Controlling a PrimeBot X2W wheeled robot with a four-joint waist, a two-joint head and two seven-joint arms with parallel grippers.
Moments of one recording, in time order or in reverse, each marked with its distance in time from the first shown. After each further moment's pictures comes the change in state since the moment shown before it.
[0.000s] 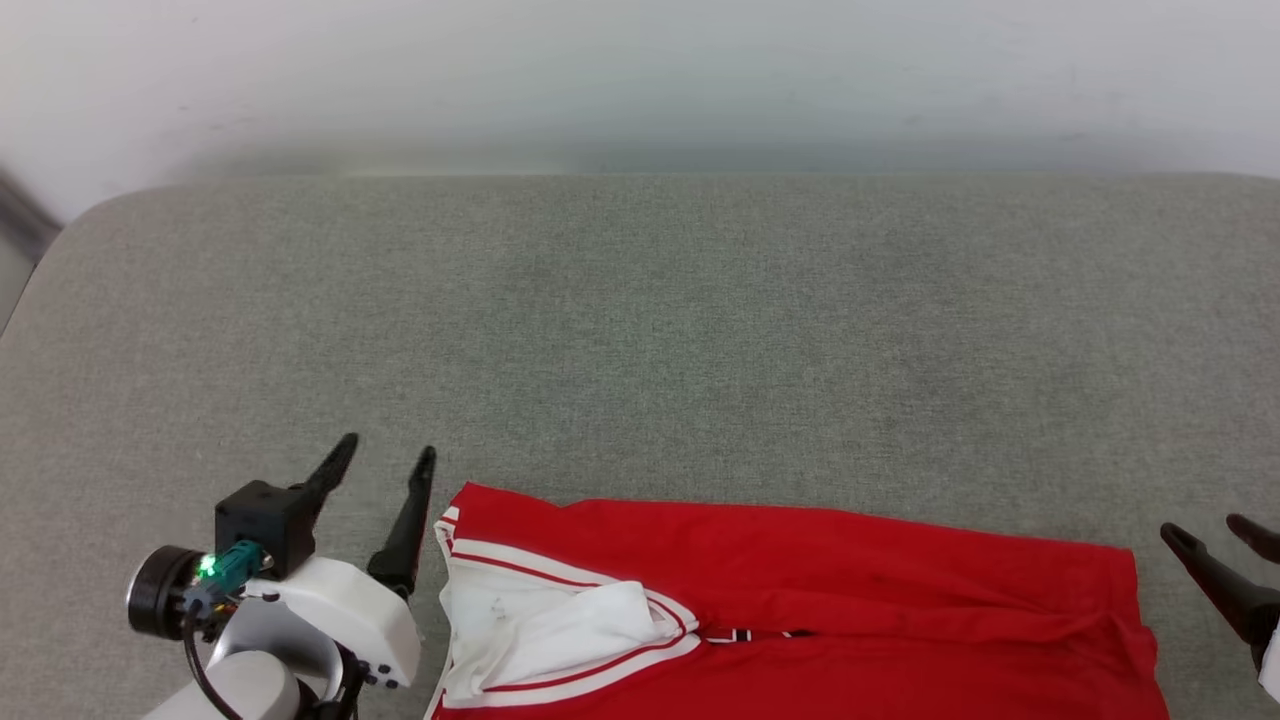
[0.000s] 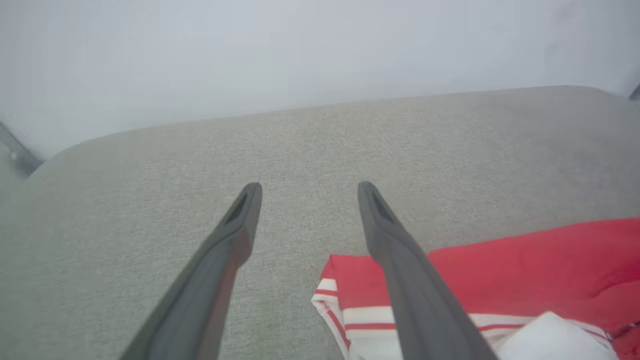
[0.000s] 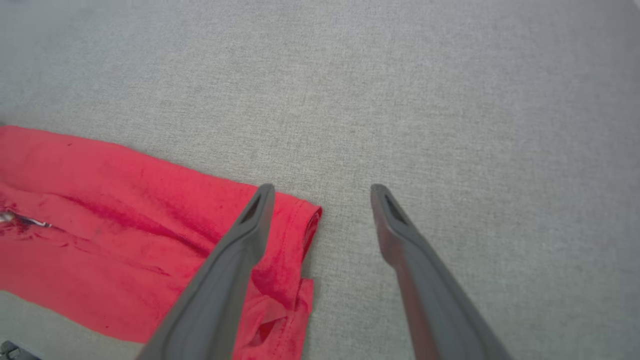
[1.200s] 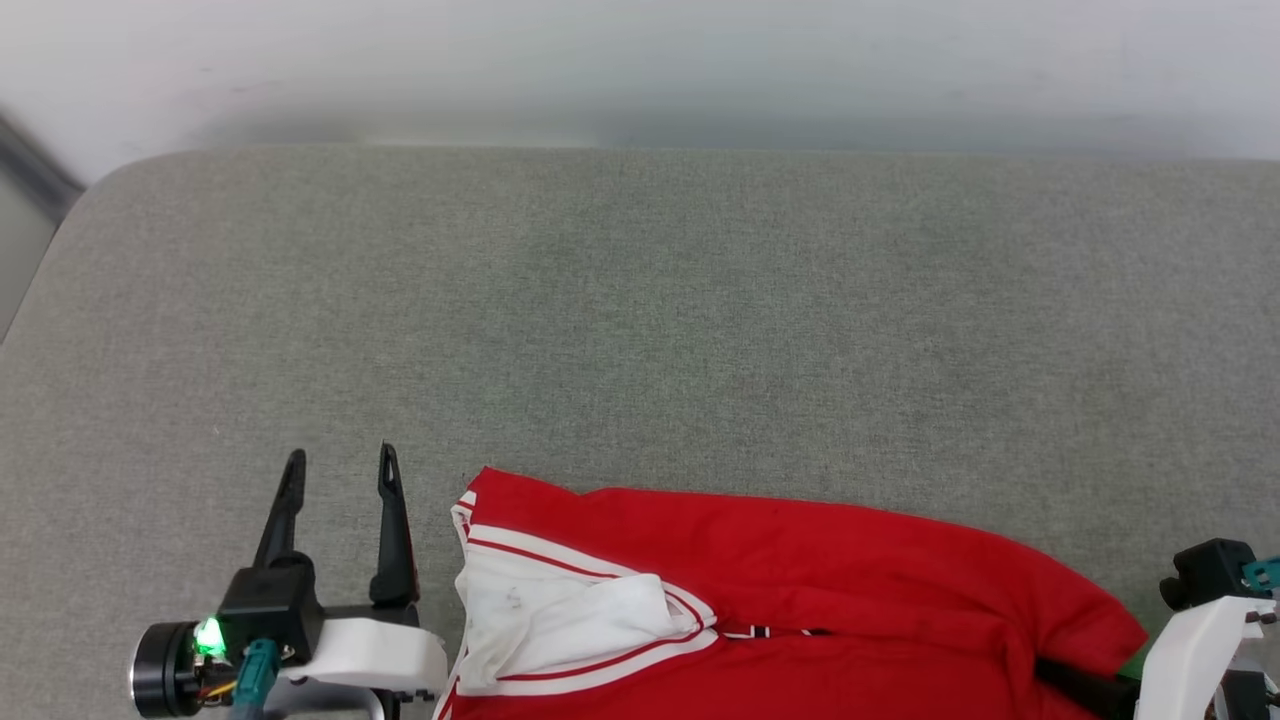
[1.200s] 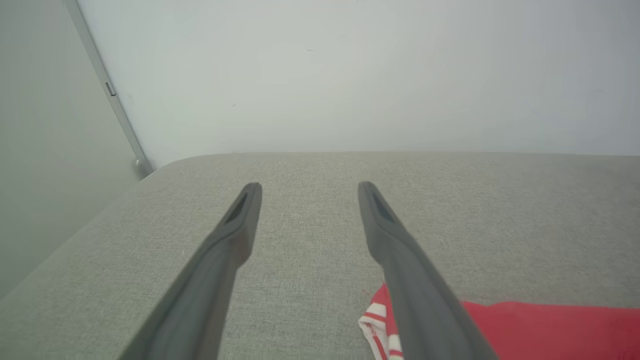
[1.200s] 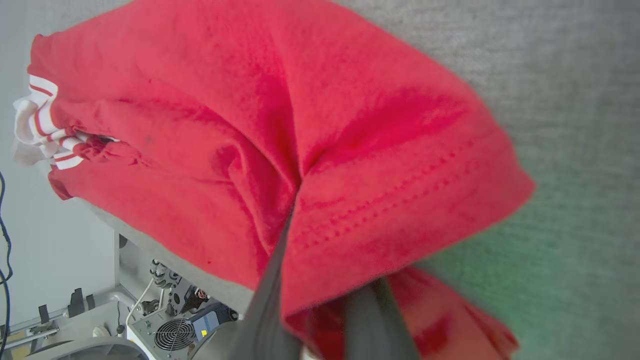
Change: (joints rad) left arm 0.325 -0.568 0.695 -0.016 0.719 -0.163 -0.007; right arm 0.004 0.165 0.135 0.117 0.249 0.000 0.270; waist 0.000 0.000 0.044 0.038
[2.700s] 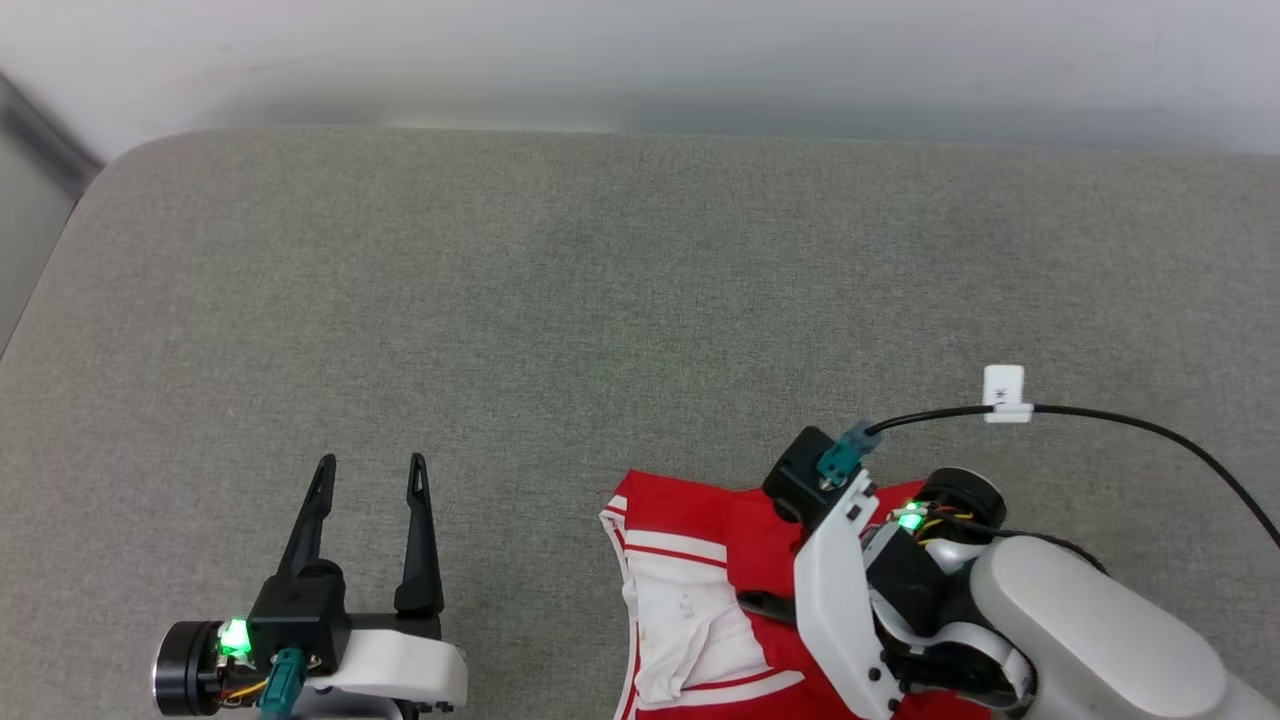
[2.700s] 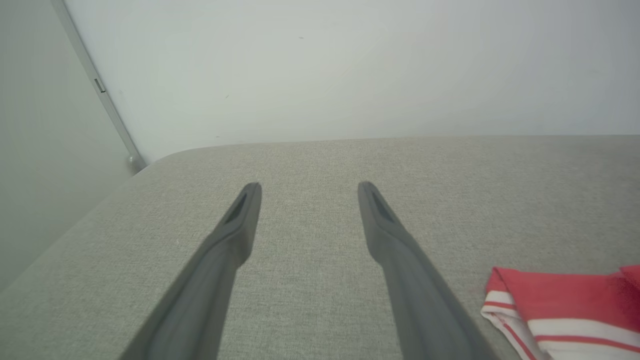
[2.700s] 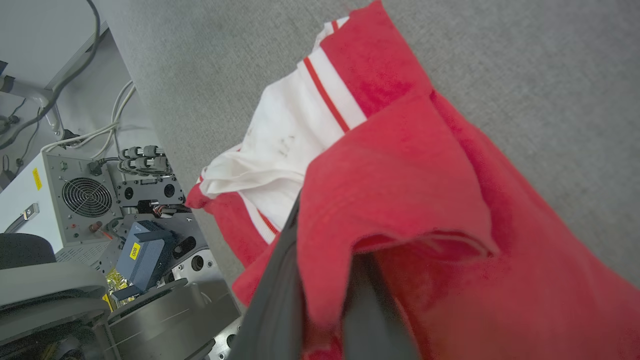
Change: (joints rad) left arm 0.035 -0.089 0.064 -0.006 0.119 -0.096 -0.001; right arm -0.494 0.154 0.525 -0.185 -0.260 0.000 0.184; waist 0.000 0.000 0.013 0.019
